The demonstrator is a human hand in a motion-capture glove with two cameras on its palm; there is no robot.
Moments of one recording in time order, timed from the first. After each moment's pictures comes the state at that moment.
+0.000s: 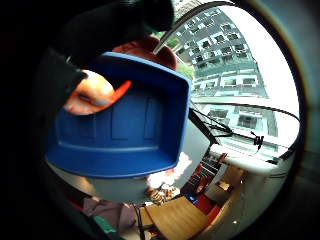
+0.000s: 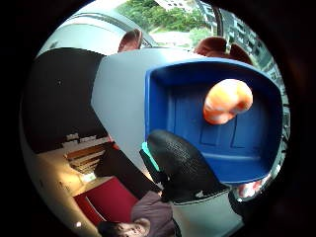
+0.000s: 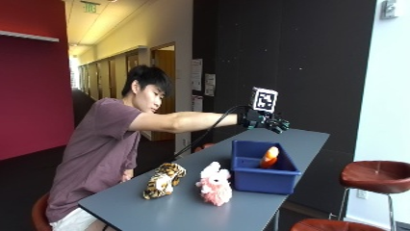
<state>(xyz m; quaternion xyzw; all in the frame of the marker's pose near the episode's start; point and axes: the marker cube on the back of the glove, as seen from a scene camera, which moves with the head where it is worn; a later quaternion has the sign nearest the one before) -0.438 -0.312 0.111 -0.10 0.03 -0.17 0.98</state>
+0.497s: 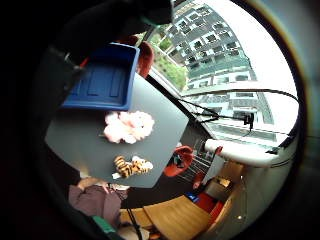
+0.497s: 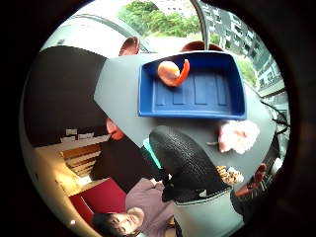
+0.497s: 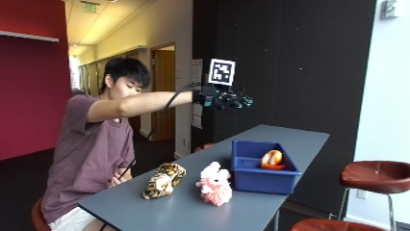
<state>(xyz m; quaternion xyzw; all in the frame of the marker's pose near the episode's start) -0.285 -0.181 -0.010 -0.08 0.05 -0.13 0.99</state>
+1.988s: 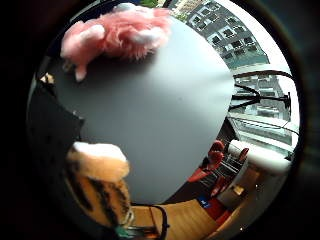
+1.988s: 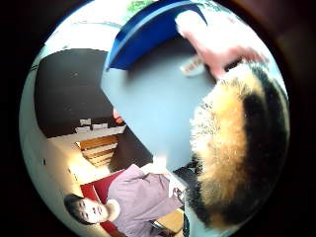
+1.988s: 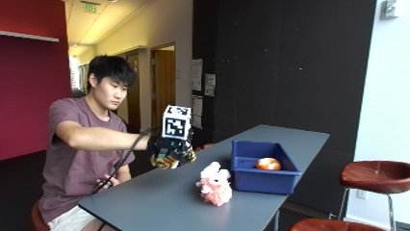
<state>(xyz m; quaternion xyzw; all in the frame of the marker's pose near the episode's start) -0.157 -0.053 0.148 -0.10 -0.08 -0.14 0.98</state>
